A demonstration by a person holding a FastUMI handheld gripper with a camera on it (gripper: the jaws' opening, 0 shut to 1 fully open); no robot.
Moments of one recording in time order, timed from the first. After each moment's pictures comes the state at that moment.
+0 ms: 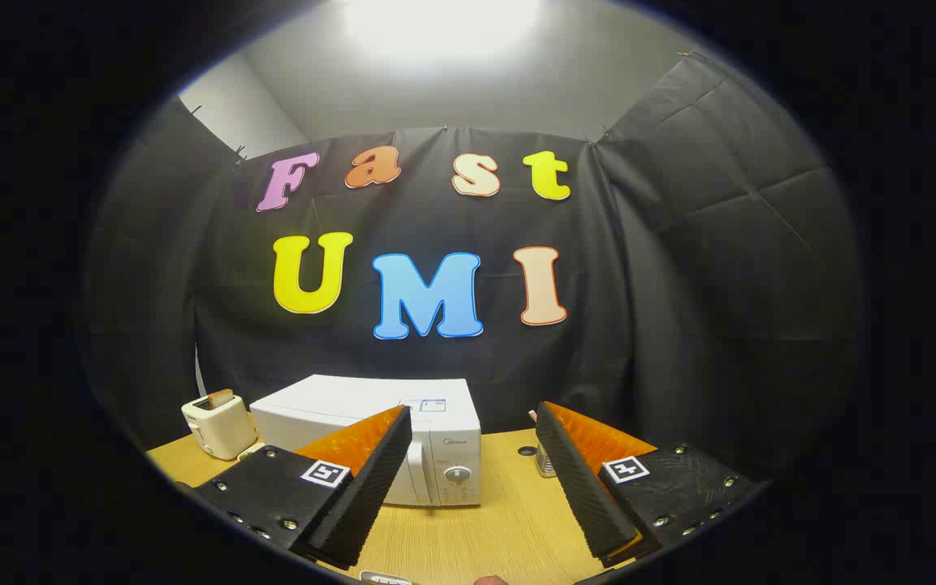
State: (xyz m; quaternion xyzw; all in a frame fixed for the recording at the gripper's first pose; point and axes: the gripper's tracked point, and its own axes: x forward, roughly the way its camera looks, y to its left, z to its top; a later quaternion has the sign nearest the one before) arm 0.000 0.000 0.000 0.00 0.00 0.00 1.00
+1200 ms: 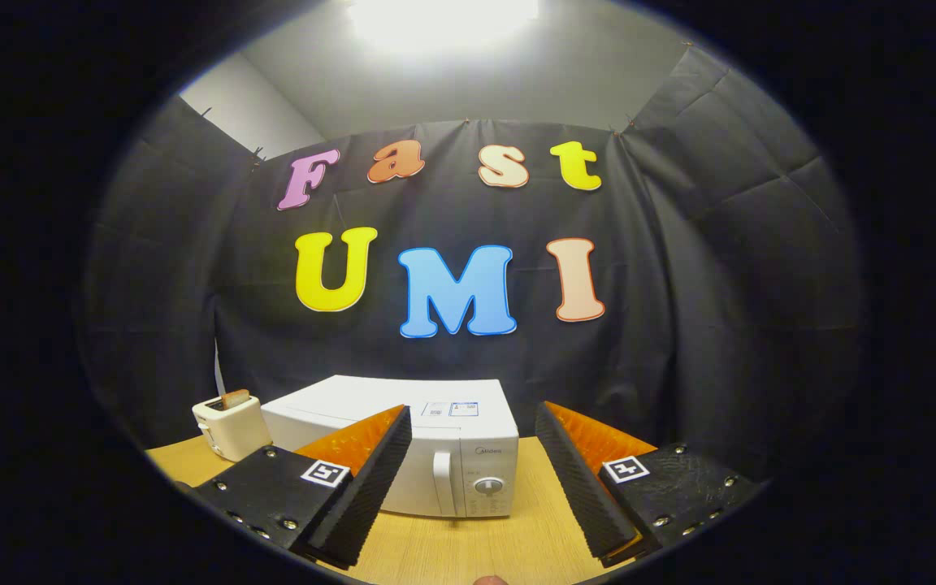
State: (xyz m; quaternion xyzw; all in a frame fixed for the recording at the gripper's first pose) arm 0.054 0.032 -0.020 0.01 0.00 0.06 1.00
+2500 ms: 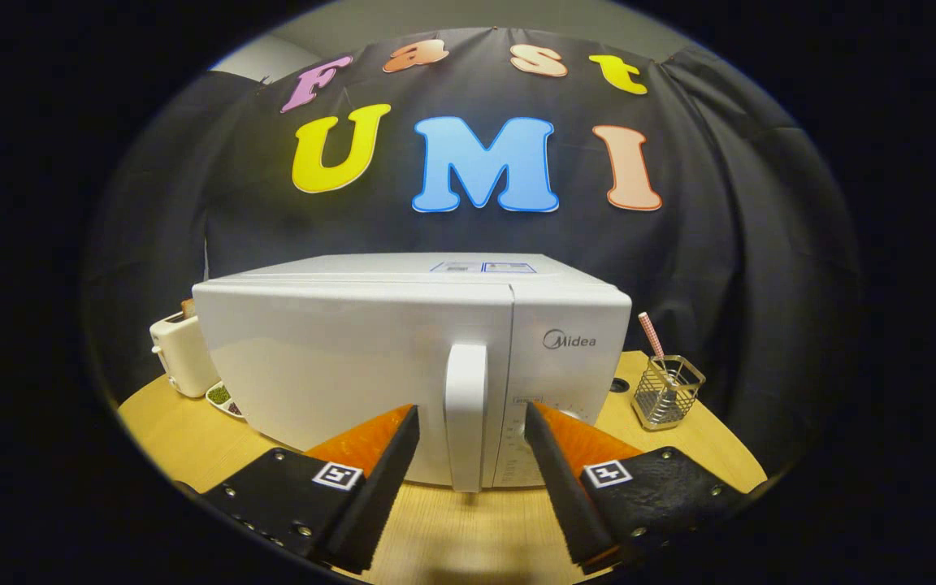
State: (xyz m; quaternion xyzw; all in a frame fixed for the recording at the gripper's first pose) arm 0.166 0.077 -0.210 -0.02 0.16 0.08 0.98
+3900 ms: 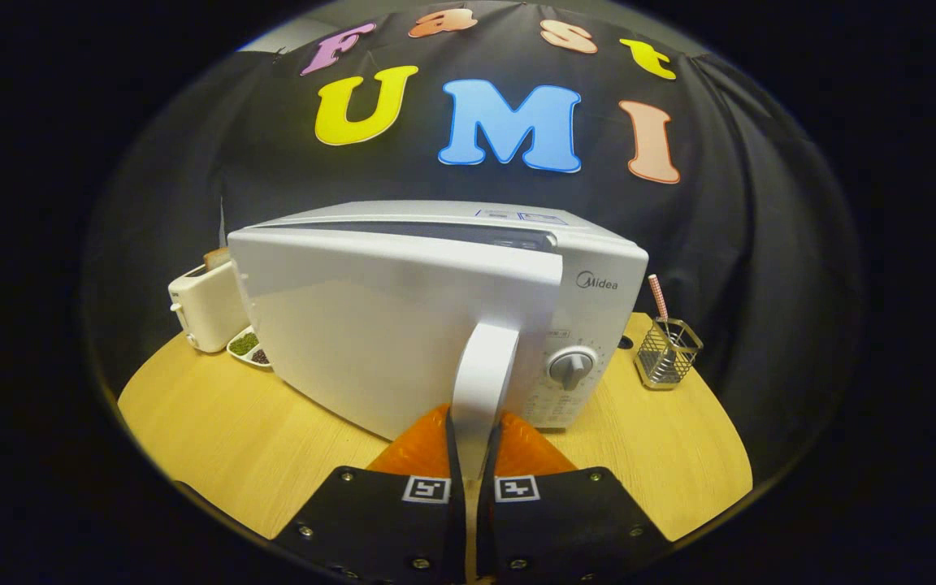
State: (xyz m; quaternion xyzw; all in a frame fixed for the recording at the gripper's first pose) arm 0.093 0.100 -0.221 -0.06 0.25 0.11 0.96
